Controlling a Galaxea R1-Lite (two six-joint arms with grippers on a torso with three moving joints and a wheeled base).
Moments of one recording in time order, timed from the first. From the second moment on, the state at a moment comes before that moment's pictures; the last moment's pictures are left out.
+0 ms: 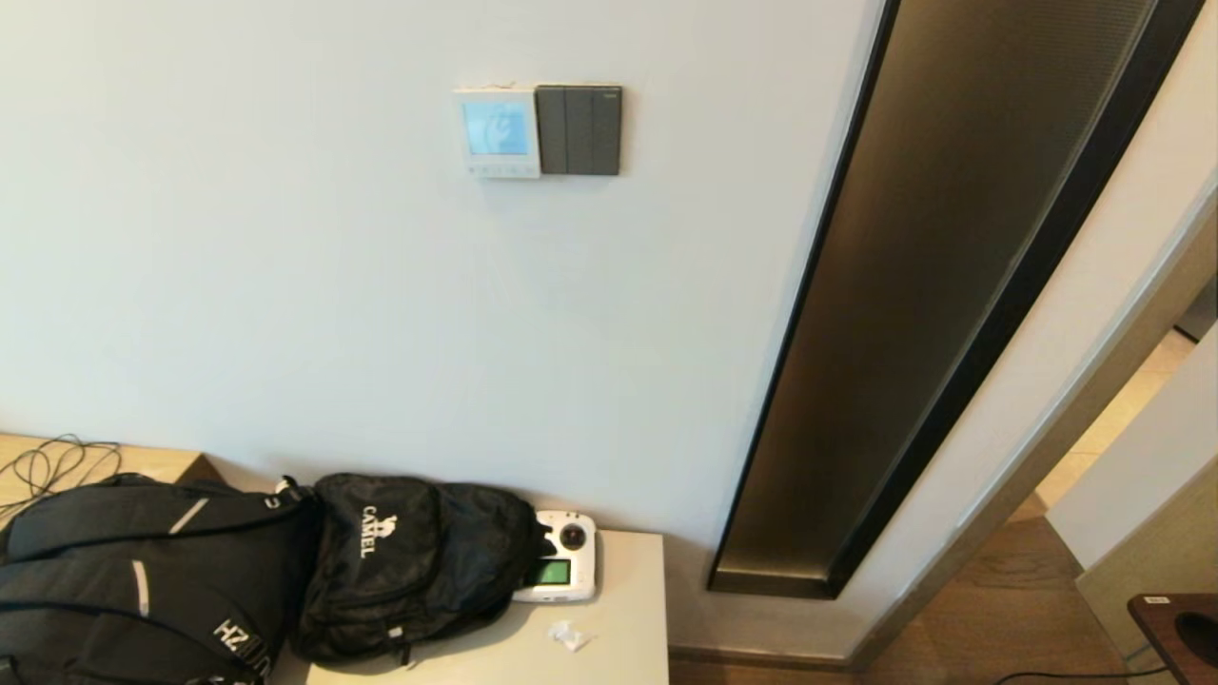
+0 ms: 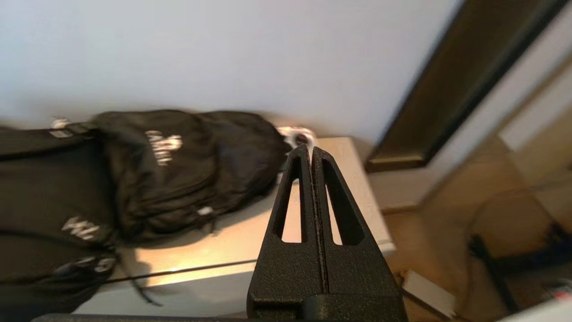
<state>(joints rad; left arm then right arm) -0.06 0.27 -0.01 -0.13 -0.24 -0.07 0.00 0.00 0.00 -0.01 0.02 -0.02</state>
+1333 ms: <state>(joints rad) 0.00 0.00 -0.03 0.05 0.01 0.04 0.00 0.00 0.00 -0.01 0.02 -0.02</state>
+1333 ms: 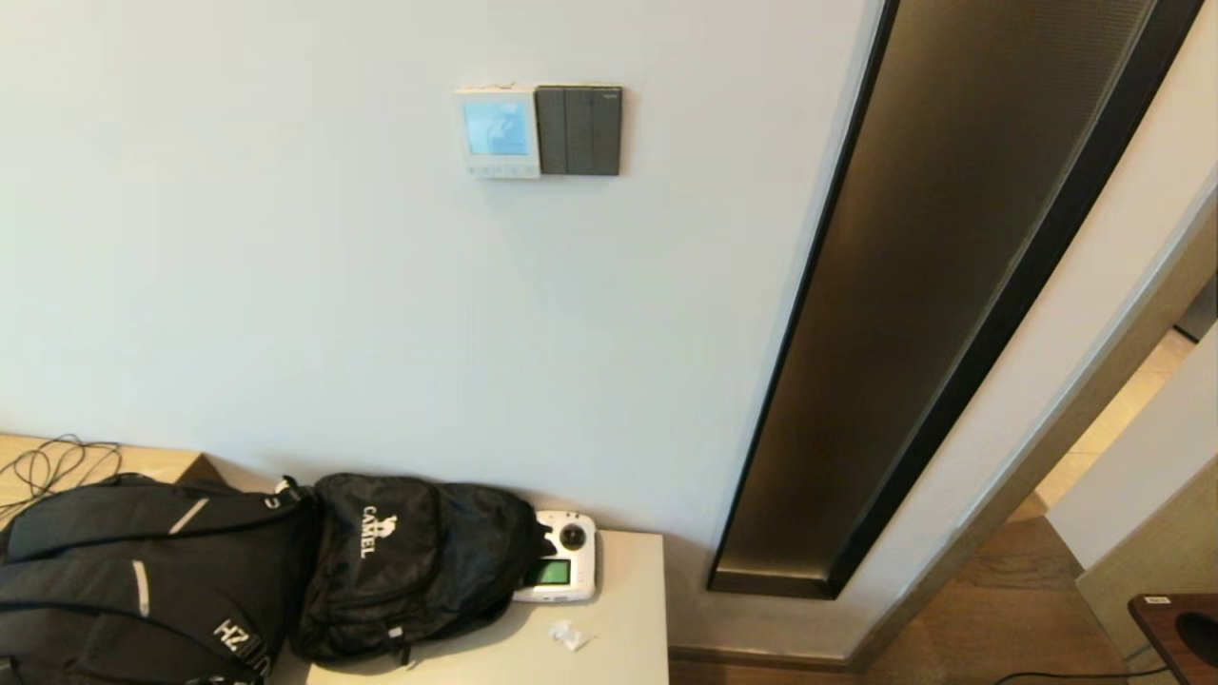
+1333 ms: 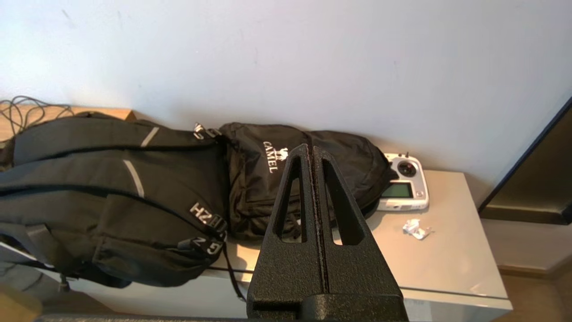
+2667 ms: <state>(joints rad) 0.00 0.00 -0.01 0.01 0.01 -0.02 0.00 0.00 0.00 -0.01 0.02 -0.02</state>
